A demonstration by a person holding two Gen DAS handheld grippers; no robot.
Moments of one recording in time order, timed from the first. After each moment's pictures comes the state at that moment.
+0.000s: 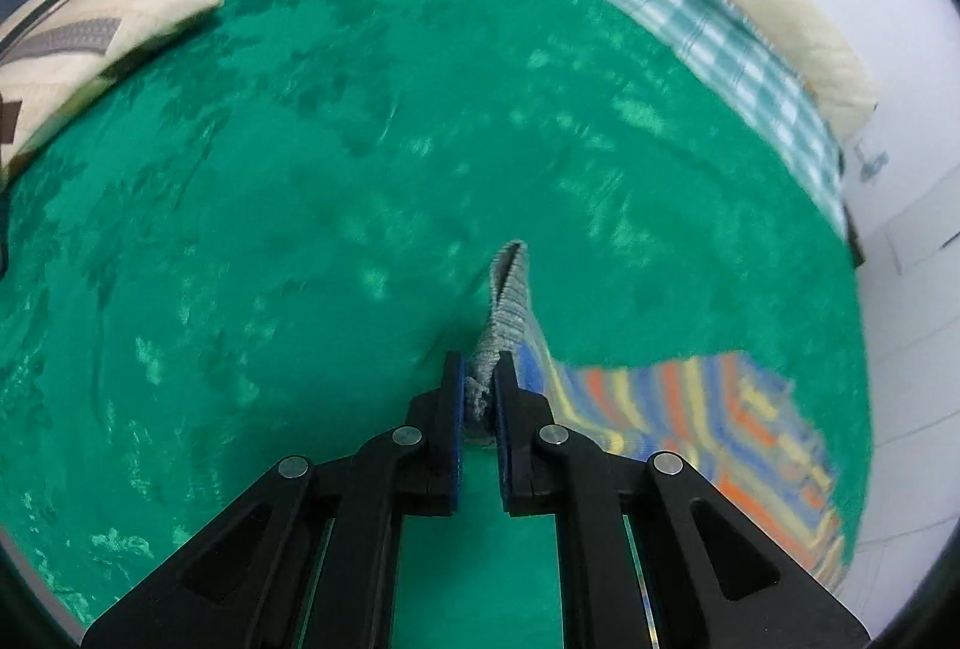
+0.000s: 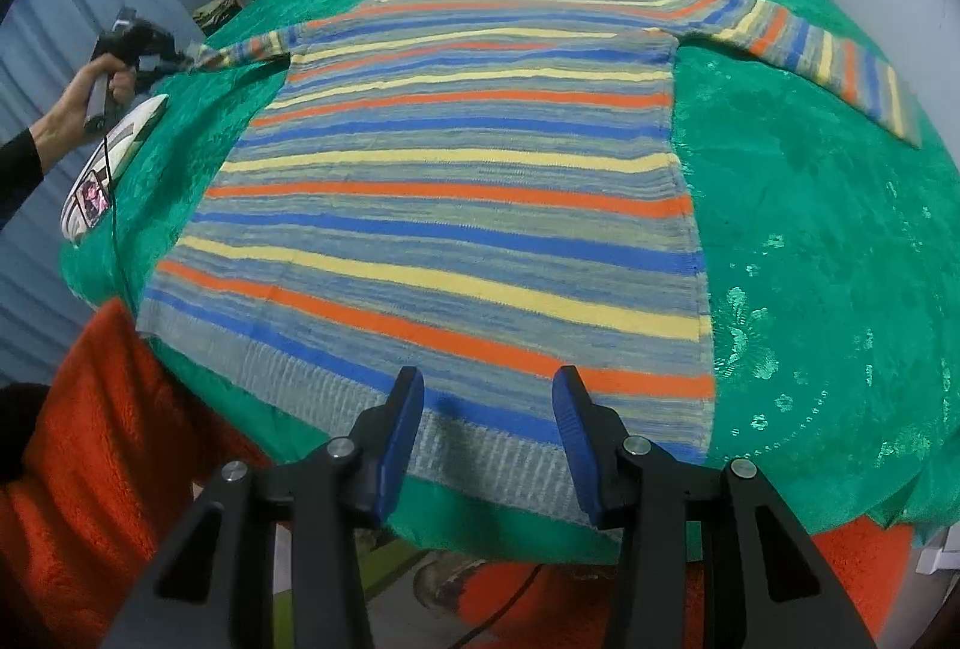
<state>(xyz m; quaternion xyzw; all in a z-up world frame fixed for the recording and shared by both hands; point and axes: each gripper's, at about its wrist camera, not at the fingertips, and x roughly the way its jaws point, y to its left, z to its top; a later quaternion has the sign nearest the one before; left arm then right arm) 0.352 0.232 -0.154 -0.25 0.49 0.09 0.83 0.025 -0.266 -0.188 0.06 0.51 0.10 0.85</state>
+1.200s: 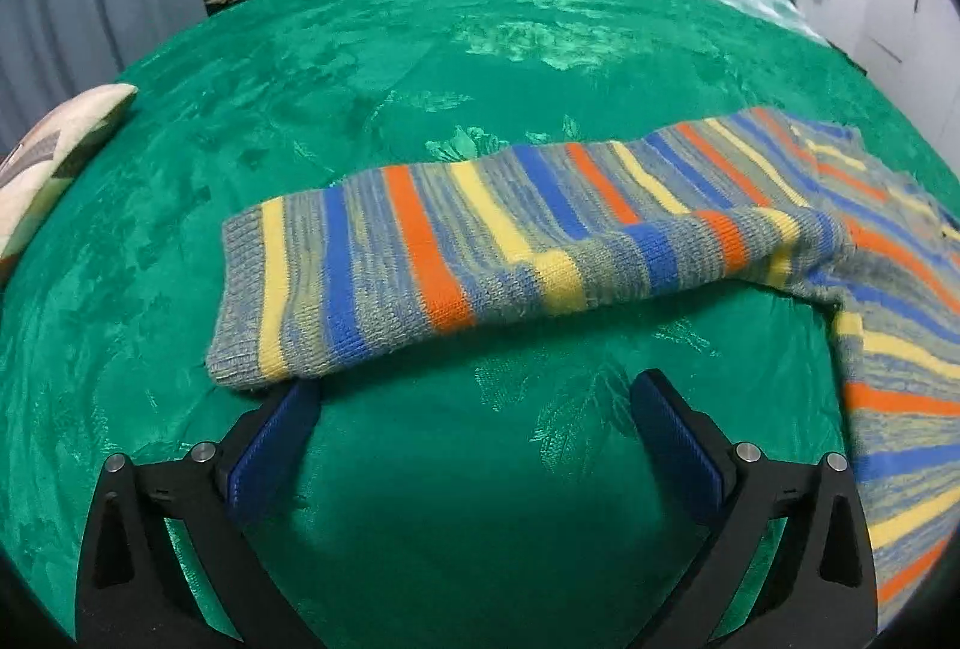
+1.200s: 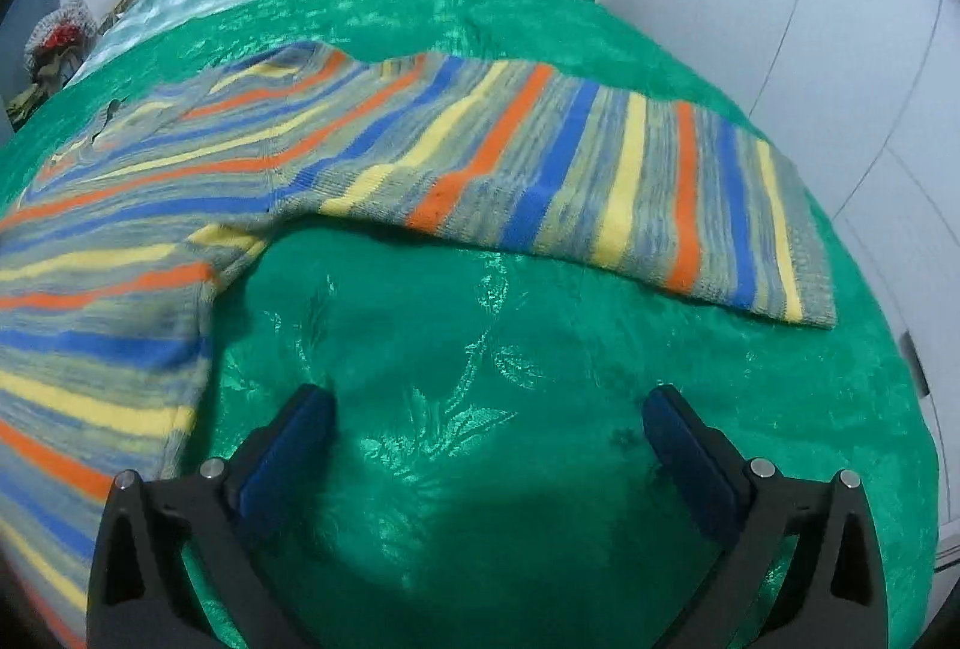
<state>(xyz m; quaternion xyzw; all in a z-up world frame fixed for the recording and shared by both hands) 0.310 0.128 -0.240 -0.01 0.44 0.06 0.90 0.202 -0.411 -0.222 0.02 0.43 -0.16 0.89</state>
